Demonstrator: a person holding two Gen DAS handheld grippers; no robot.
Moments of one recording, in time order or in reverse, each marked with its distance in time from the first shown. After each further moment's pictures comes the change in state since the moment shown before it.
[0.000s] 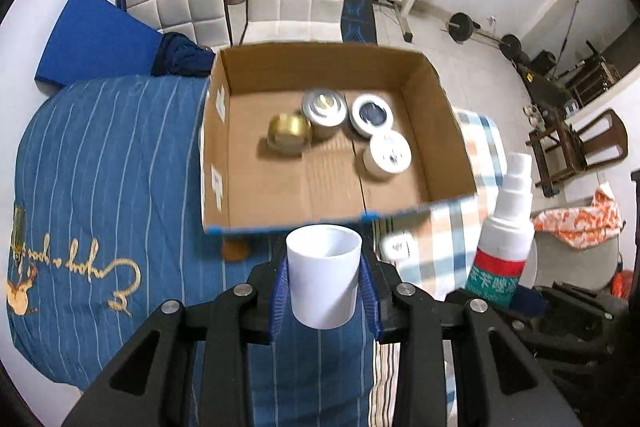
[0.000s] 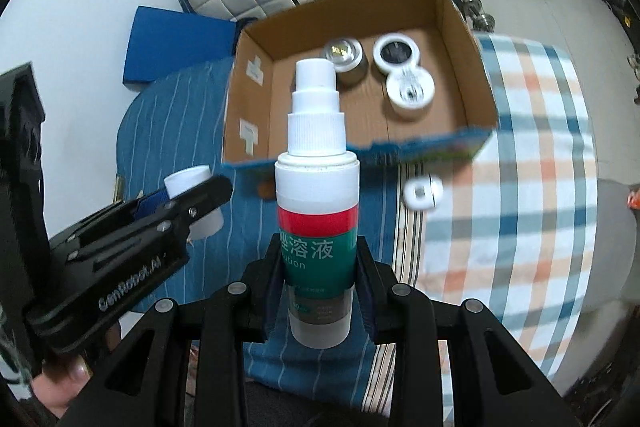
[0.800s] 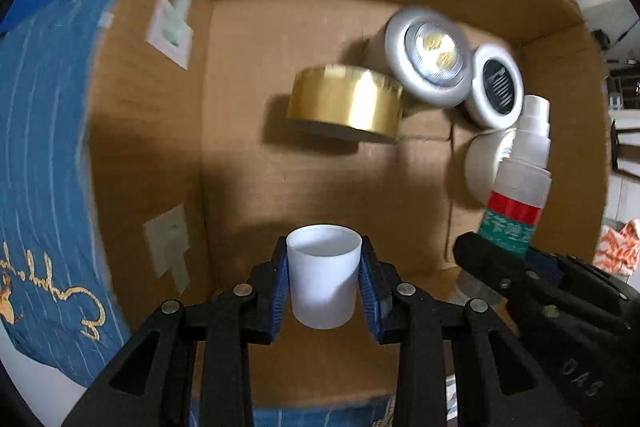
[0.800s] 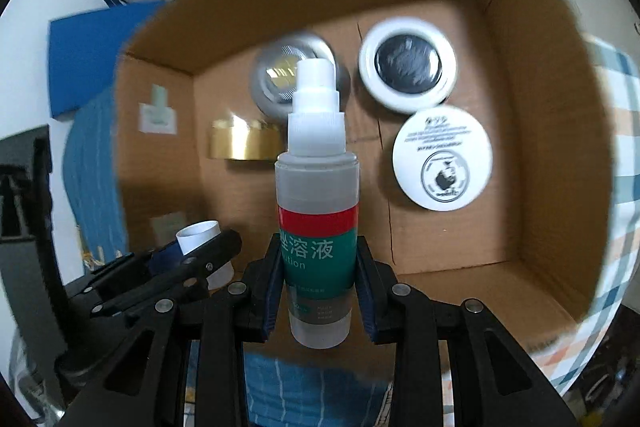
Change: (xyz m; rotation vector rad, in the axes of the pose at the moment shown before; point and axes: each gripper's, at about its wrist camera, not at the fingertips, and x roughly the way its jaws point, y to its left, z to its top) left arm 0.199 0.056 0.088 -0.131 0.387 0.032; right arm 0.185 -0.049 0.163 0.129 0.257 -0.058
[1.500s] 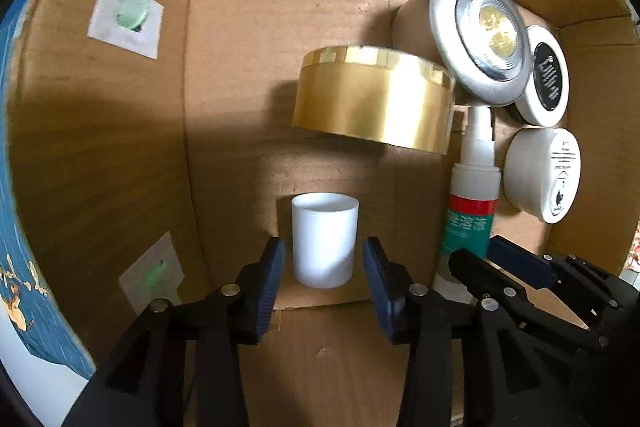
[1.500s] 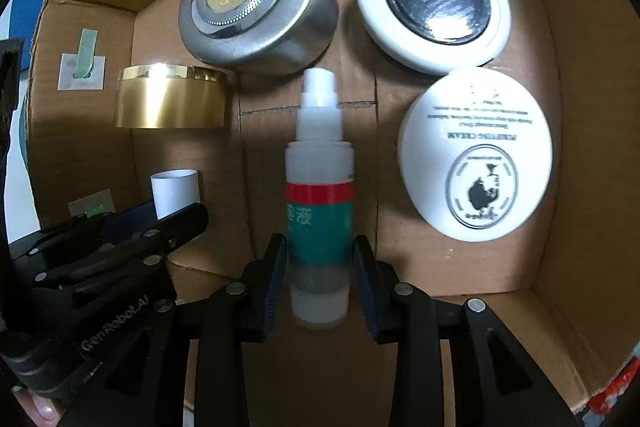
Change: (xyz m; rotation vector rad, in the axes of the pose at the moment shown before) left arm 0.048 0.002 0.016 0.016 0.134 0.053; right arm 0.070 0.000 0.009 -0.108 0.159 -0.092
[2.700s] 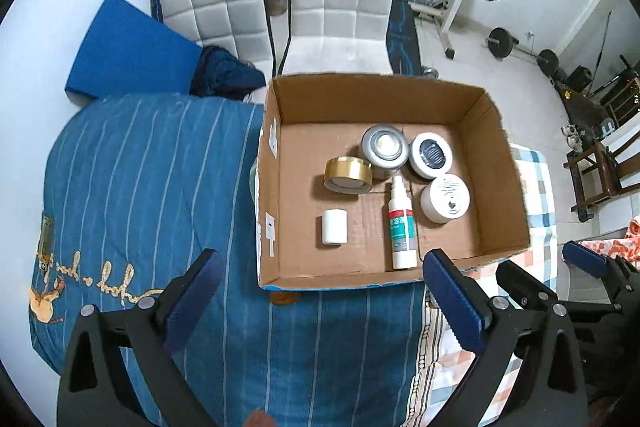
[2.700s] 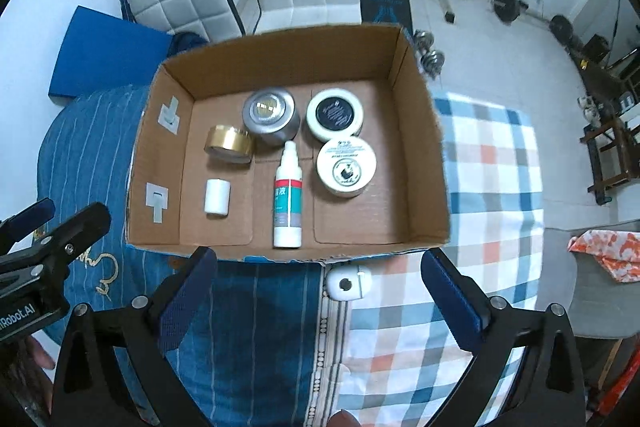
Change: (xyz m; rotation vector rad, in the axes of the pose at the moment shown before) left arm -0.178 0.001 -0.145 0.021 -0.565 0.056; right arm -0.175 0.004 -0.151 -0.019 -0.478 -0.173
